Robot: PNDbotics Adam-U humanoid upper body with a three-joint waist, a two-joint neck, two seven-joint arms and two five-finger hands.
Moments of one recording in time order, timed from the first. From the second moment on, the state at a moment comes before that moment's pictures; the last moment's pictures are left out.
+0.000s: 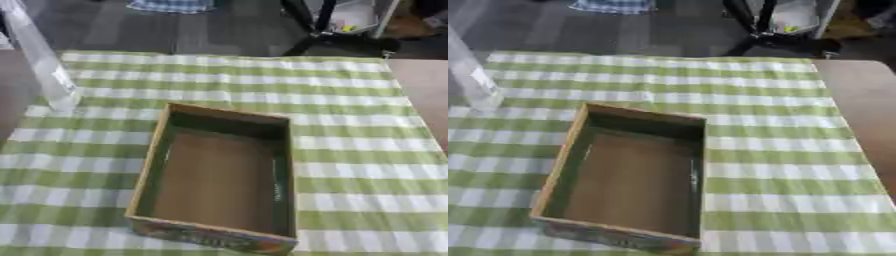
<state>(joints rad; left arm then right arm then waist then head) -0.31 0.83 0.26 -1.15 0.34 -0.34 -0.36 0.29 -0.40 -0.44 -1.98 -0.66 -0.47 0.28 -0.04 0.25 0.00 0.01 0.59</state>
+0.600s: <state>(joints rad) -0.47 0.84 0.22 -1.02 0.33 -0.32 -0.37 0.28 -0.39 -0.43 -1.98 -0.65 -0.46 0.30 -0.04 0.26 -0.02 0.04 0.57</state>
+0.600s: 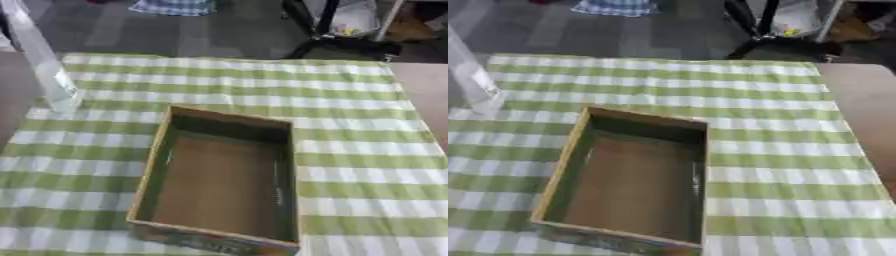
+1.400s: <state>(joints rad) -0.60 0.84 0.18 -0.91 0.26 -0.33 -0.39 0.27 -0.38 -0.42 -1.98 -0.65 -0.45 0.31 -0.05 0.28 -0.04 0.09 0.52</state>
